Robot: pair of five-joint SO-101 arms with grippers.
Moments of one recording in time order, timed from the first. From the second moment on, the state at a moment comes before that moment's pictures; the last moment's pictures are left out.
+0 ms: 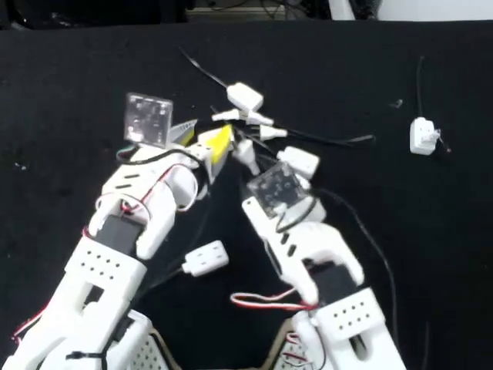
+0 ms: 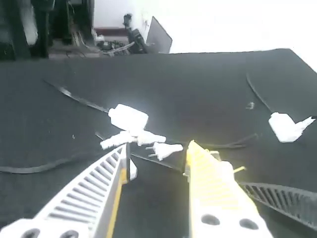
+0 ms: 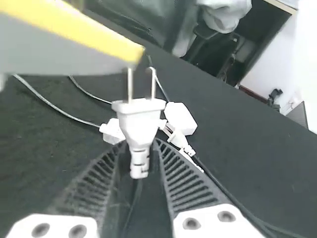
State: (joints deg) left arm 17.8 -52.3 53.2 23.7 7.9; right arm -21.7 -77.0 80.9 23.0 19.6
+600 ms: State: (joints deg) left arm 20.3 -51.0 48.5 29.0 -0.6; right arm -23.6 -79.5 82.1 26.7 19.7
